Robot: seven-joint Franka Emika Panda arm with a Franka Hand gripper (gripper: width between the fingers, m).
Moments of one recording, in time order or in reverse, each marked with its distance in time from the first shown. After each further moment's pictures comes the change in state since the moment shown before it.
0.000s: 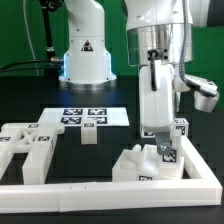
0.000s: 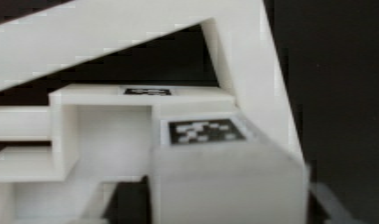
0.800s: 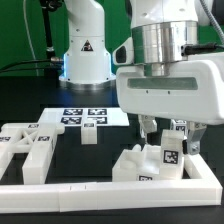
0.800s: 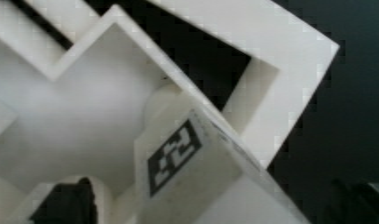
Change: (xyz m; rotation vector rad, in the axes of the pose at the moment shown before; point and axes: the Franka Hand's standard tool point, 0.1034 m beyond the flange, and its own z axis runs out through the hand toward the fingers) arm -0.007 -0.004 -0.002 0.004 0.005 -0.890
